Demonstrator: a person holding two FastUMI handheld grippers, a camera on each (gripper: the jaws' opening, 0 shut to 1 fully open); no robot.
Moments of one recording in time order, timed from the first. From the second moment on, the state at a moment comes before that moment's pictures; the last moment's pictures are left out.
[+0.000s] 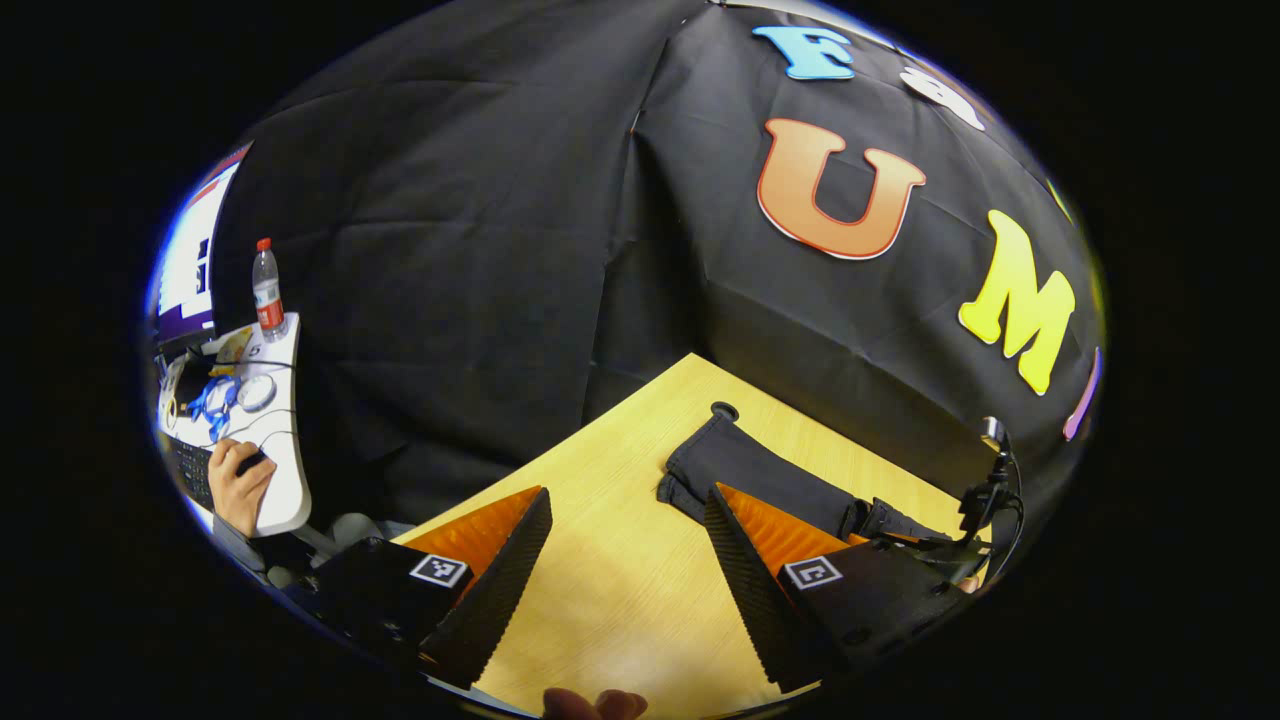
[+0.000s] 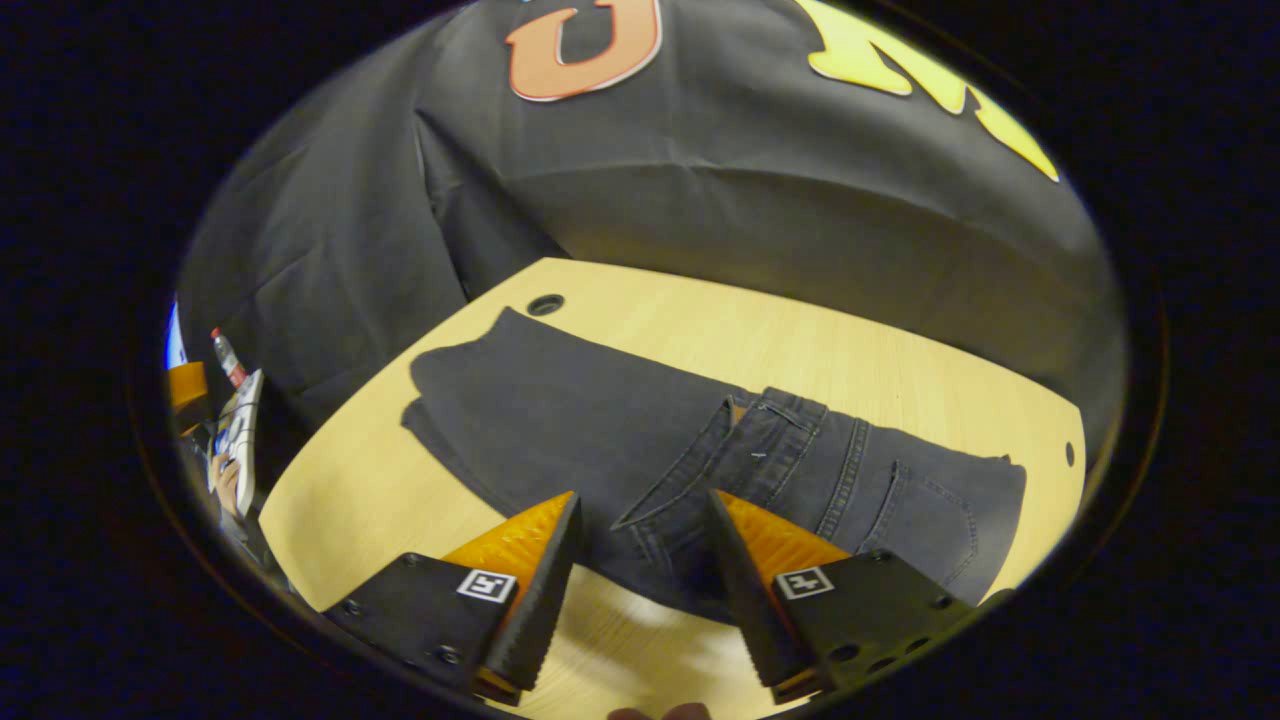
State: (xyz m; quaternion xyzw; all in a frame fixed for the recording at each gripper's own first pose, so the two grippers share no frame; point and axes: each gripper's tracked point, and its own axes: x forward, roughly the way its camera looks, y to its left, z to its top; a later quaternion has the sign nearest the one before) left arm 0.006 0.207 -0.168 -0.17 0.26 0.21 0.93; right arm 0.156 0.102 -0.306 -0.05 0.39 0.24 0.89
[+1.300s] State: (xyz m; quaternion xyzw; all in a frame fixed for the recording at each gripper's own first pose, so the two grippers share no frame) left arm 0.163 0.159 -0.306 -0.52 0.48 0.27 0.65; right arm 0.053 -0.174 -0.205 0.01 0.39 0.06 0.92
